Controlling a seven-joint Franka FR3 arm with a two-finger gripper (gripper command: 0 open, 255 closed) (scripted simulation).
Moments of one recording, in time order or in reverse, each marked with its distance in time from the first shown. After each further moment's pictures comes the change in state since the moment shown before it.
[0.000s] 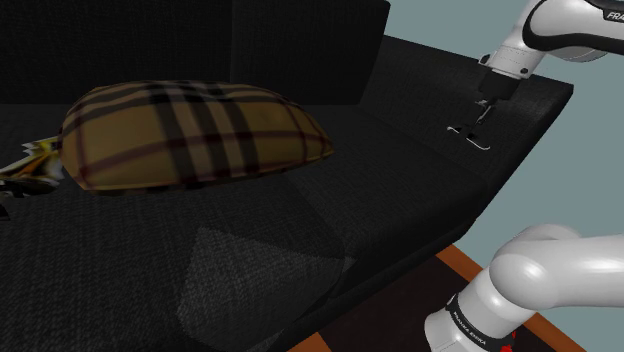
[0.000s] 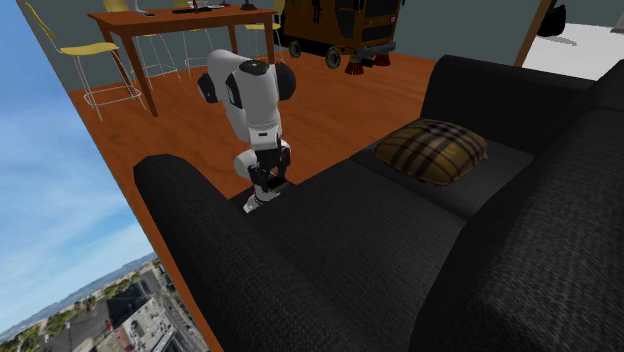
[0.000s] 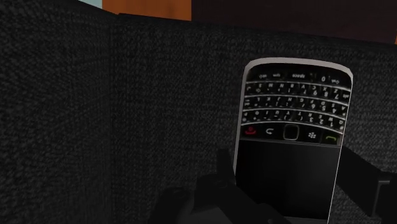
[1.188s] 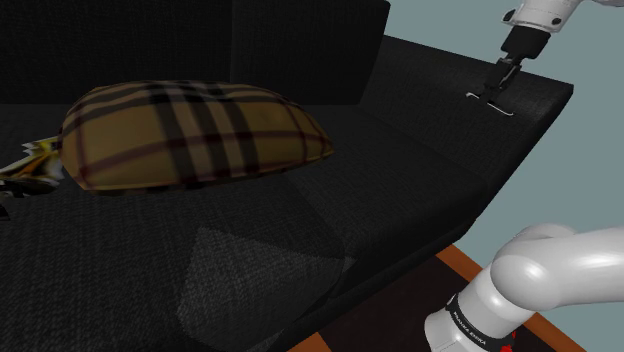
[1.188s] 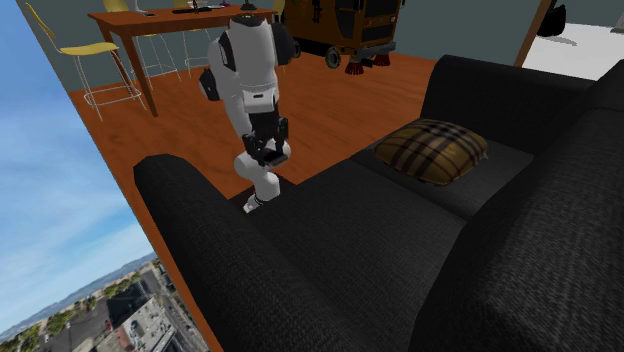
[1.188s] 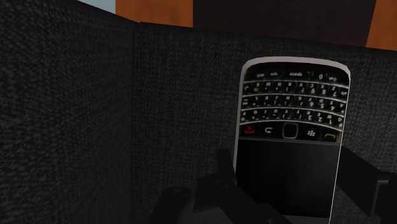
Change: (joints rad) arm 0.022 0.100 0.021 0.313 0.031 -0.214 -0.011
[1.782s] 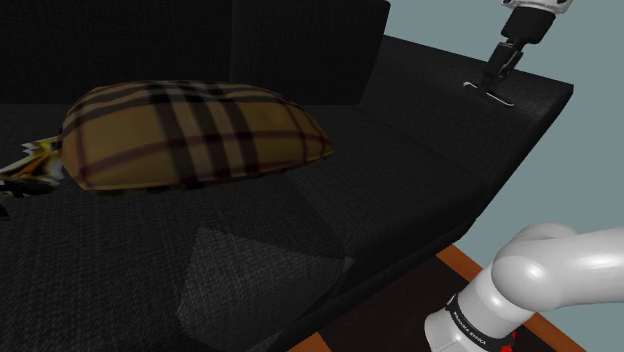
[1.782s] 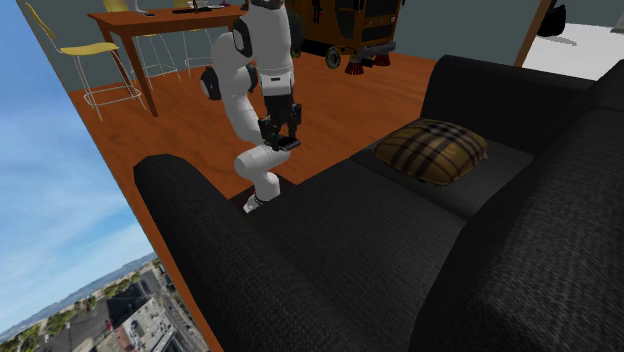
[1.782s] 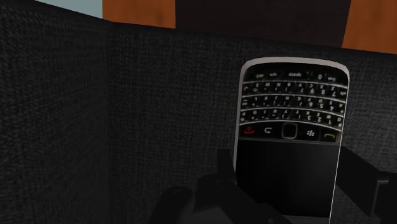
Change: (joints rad) arm 0.014 -0.012 0.093 0.047 0.054 -0.068 0.095
